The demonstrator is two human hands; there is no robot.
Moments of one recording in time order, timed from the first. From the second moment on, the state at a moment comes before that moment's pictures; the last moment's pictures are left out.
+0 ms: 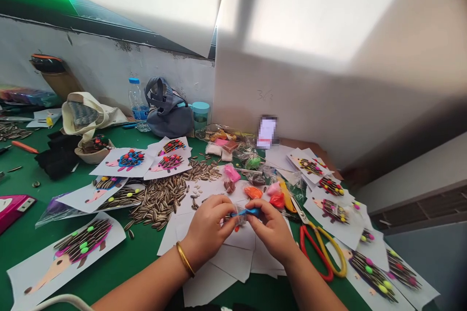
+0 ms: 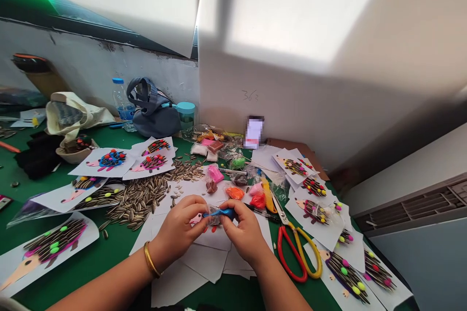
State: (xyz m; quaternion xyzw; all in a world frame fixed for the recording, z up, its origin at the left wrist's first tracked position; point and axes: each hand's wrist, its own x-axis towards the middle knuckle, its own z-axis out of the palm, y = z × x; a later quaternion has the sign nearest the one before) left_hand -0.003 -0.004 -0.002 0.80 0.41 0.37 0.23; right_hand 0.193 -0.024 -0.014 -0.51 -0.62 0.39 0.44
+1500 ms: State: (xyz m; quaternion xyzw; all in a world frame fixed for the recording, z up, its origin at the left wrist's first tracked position) left_hand -0.008 0.003 -0.010 0.72 0.43 0.43 0.34; right_hand 0.195 -0.022 -0.016 -0.51 -0.58 0.44 0.46
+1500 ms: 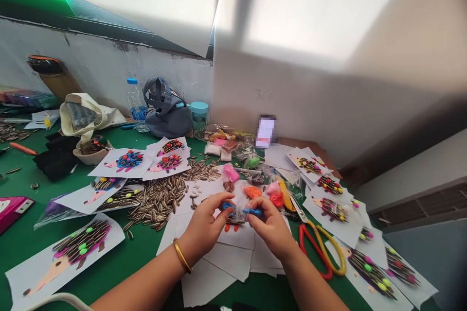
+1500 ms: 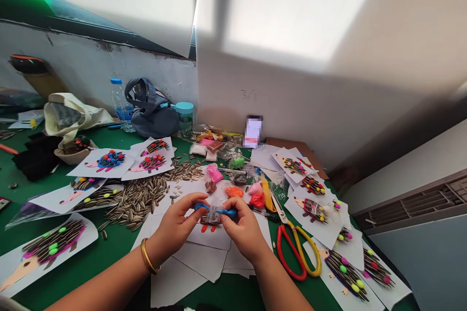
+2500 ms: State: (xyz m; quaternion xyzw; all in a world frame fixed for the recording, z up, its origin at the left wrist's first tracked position) left_hand 0.002 0.001 -0.001 0.48 0.37 0.41 0.67; right_hand 0.186 -0.029 -0.011 -0.45 -0.79 0.03 0.42
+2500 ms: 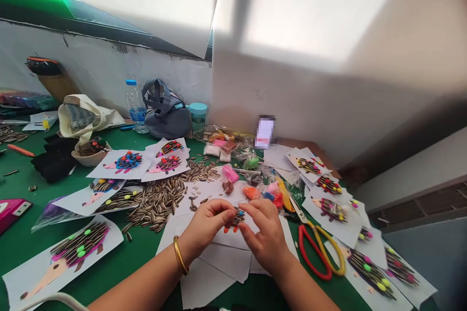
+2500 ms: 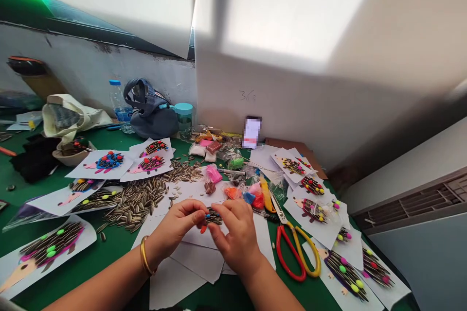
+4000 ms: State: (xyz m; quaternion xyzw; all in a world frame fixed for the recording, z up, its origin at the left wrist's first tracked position) left_hand -0.005 0.002 0.005 0.10 0.09 0.43 0.89; right_hand 0.156 -0.033 -0.009 -0.37 -0.88 -0.09 0.28
